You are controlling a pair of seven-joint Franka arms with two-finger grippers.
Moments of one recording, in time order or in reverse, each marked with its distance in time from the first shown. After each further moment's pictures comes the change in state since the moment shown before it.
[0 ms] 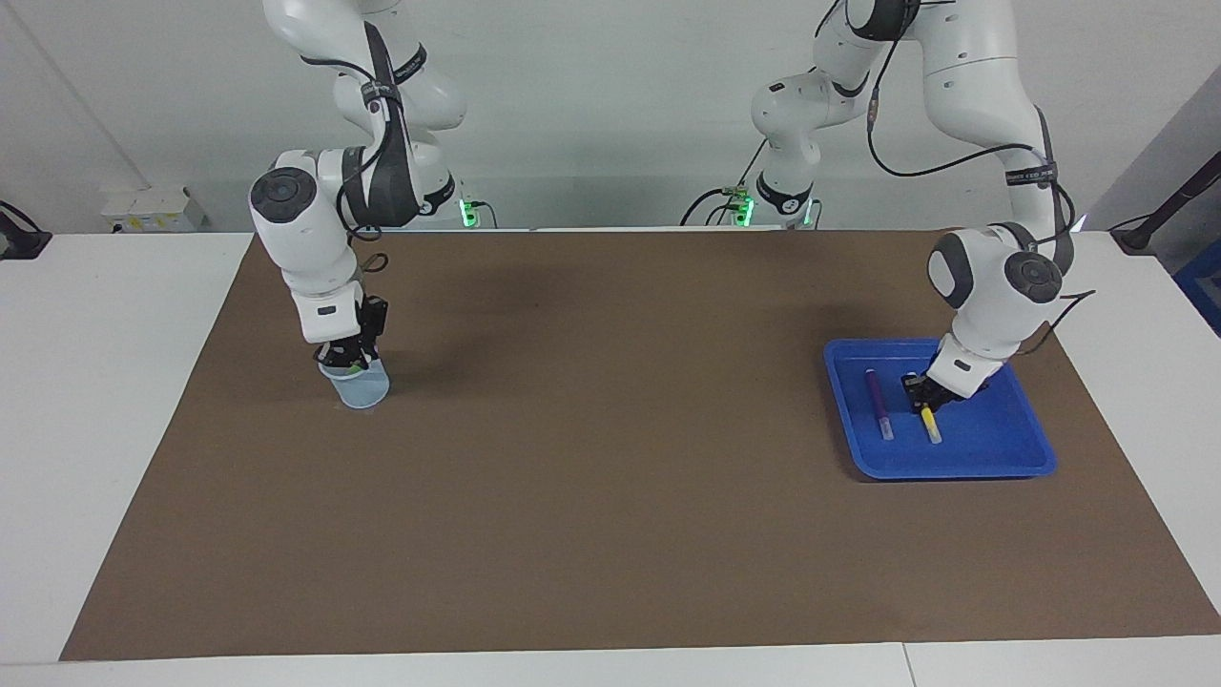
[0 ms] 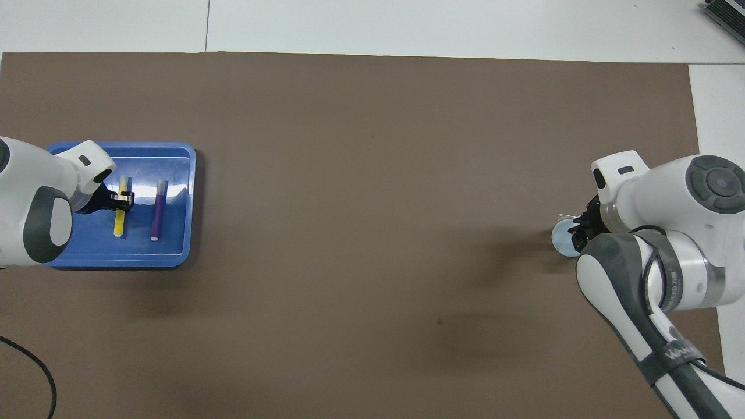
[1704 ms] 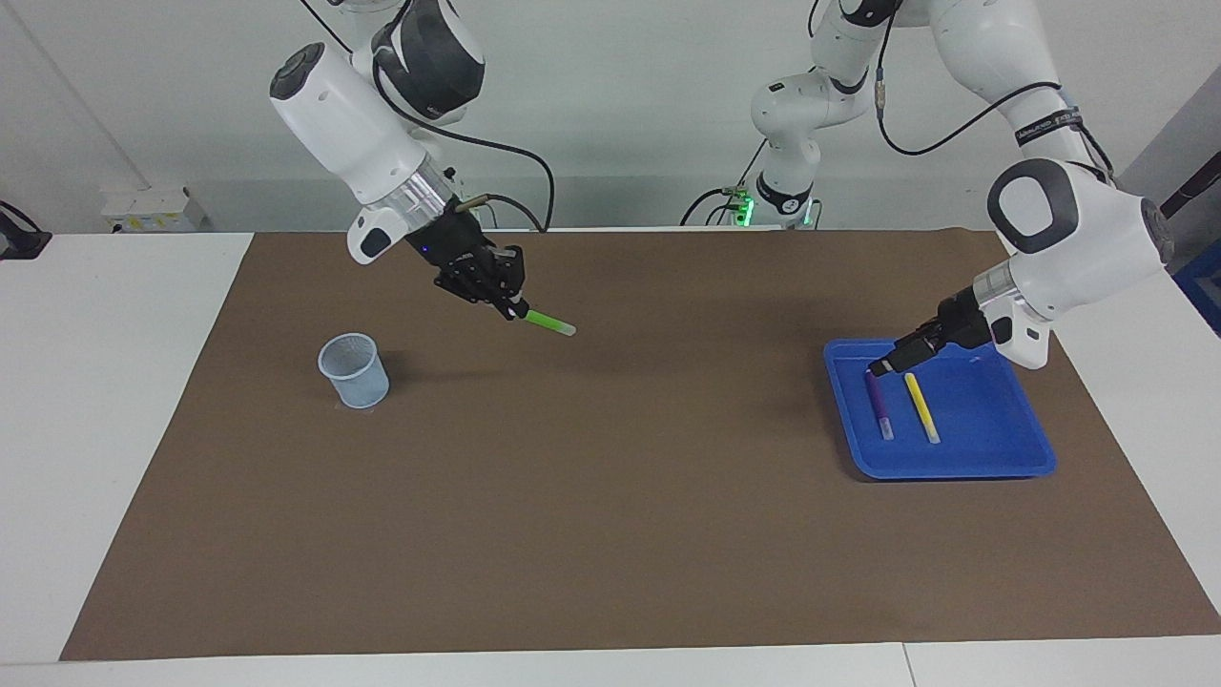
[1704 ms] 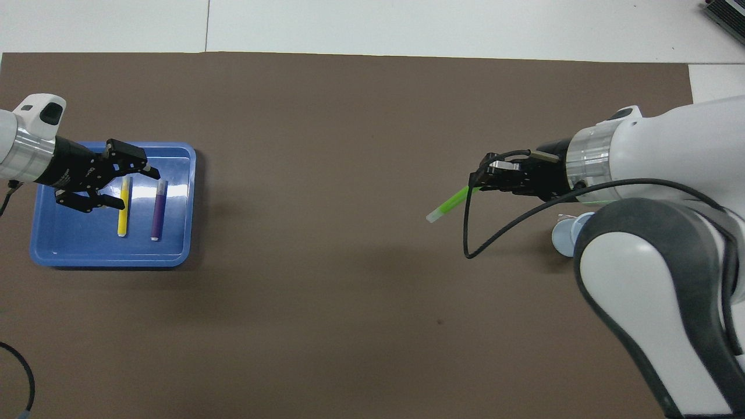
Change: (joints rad) left arm -0.013 -0.100 -0.076 0.315 -0.662 -0.603 -0.712; right arm 0.282 -0.012 0.030 0.284 0.647 0.110 1.532
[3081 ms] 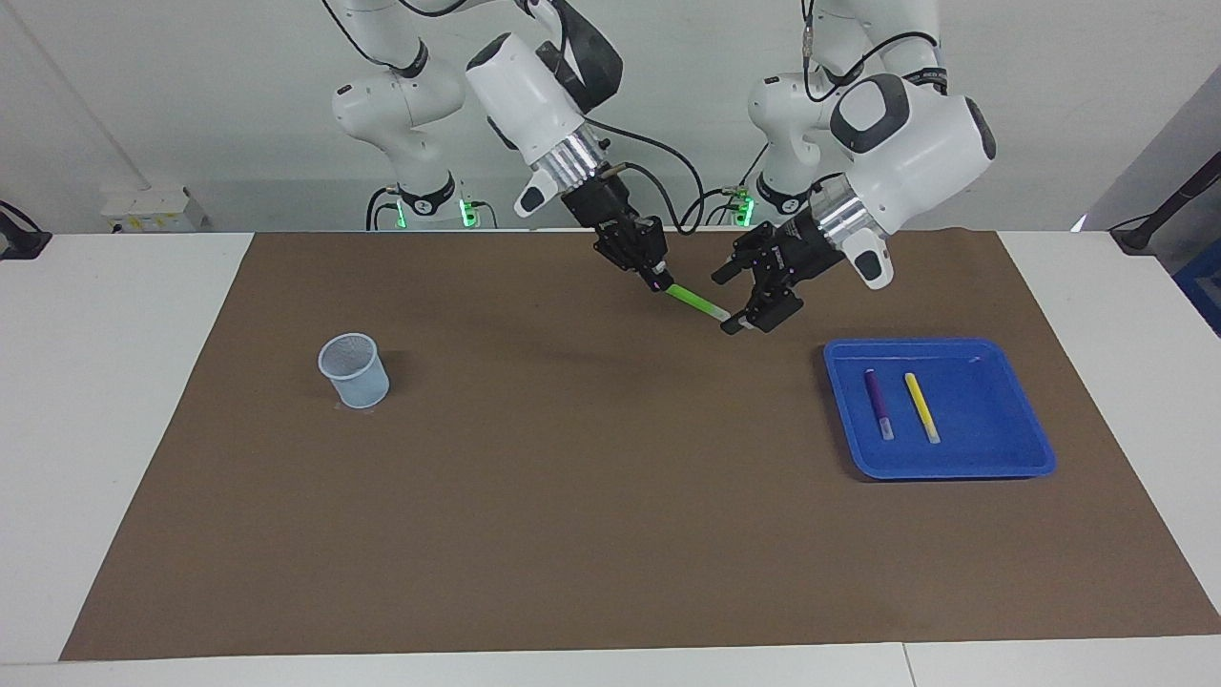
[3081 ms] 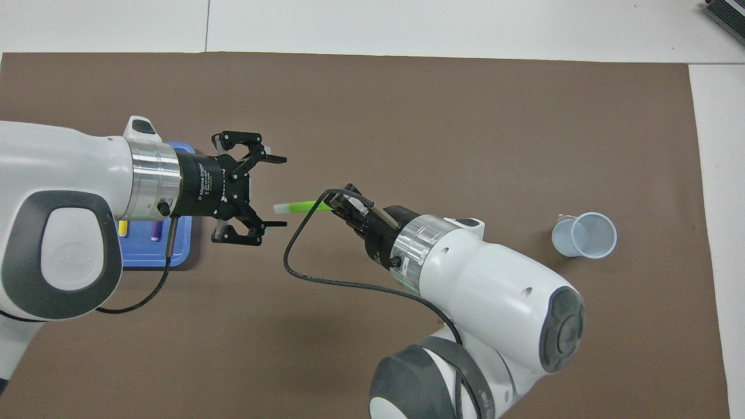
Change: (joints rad) left arm -0.261 -0.254 -0.071 -0.221 -0.256 0.334 -0.864; right arm 0.346 -0.015 0.002 -0.189 0.006 0.522 0.410
